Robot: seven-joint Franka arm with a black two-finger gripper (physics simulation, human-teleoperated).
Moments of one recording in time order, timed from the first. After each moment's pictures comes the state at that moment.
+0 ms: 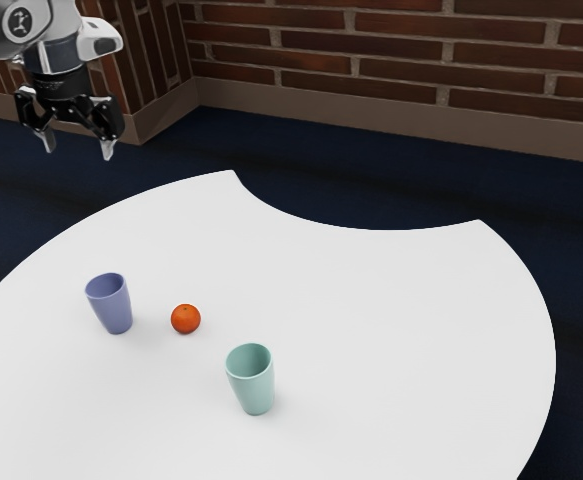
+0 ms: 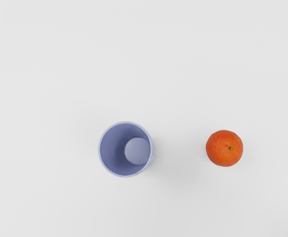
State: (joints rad) arm -0.07 -0.14 0.18 -1.71 0.22 1.67 -0.25
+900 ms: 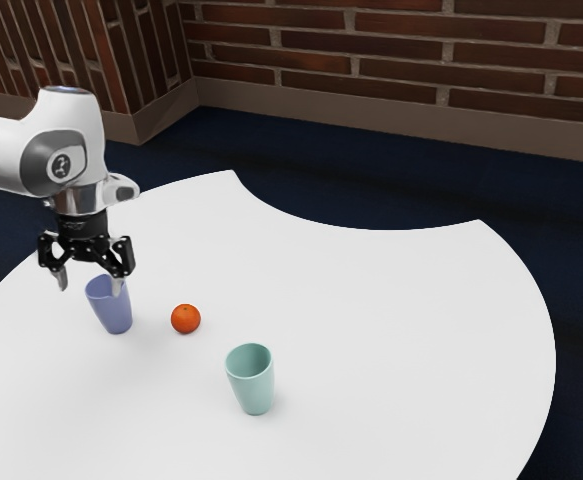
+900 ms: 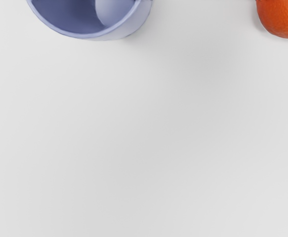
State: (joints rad) arm 0.02 -0.08 0.17 -2.16 0.11 1.87 -0.27
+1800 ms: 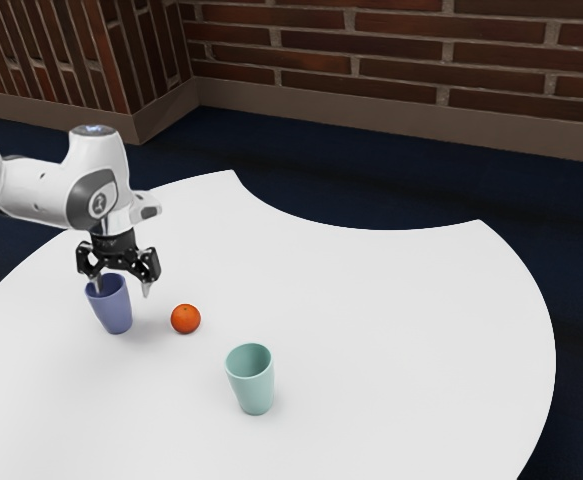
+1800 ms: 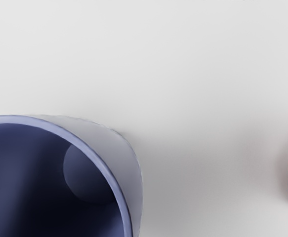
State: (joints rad) arm 0.08 0.23 0.17 -2.04 0.08 2.21 -0.18
